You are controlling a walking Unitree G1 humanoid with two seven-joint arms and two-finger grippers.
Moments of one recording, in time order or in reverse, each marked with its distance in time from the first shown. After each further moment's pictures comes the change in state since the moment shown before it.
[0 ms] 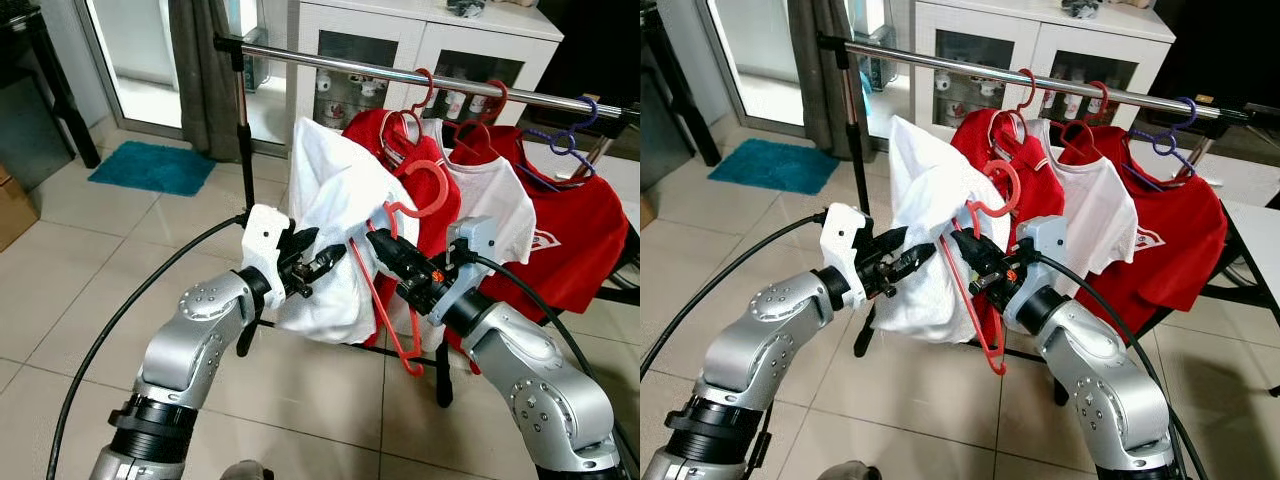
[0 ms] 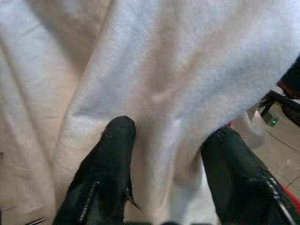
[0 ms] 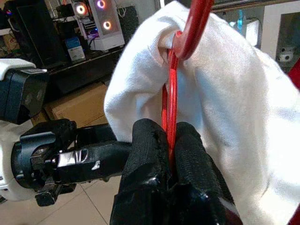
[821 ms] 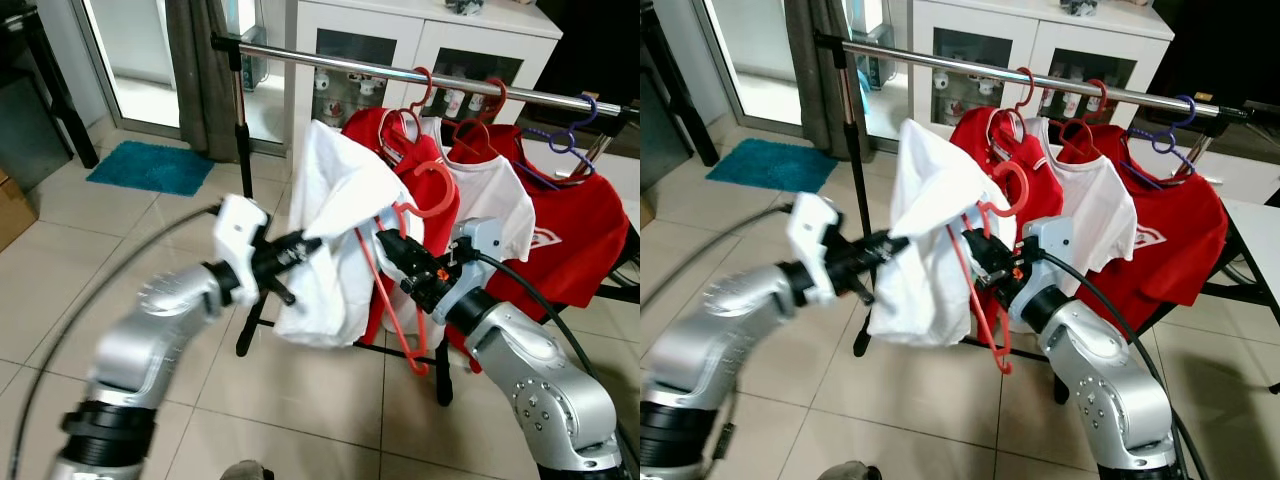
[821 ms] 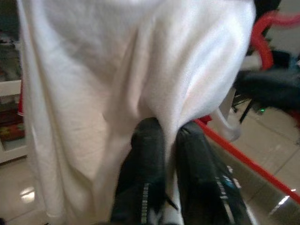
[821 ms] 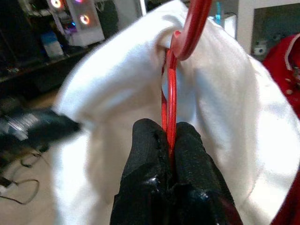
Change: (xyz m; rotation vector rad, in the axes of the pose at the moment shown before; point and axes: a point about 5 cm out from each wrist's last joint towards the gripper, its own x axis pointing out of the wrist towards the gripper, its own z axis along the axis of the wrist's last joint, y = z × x) left arm -0.034 0.017 0.028 0.054 0.013 -0.072; right arm -0.003 -0.011 -0.003 -0.019 0.028 -0.105
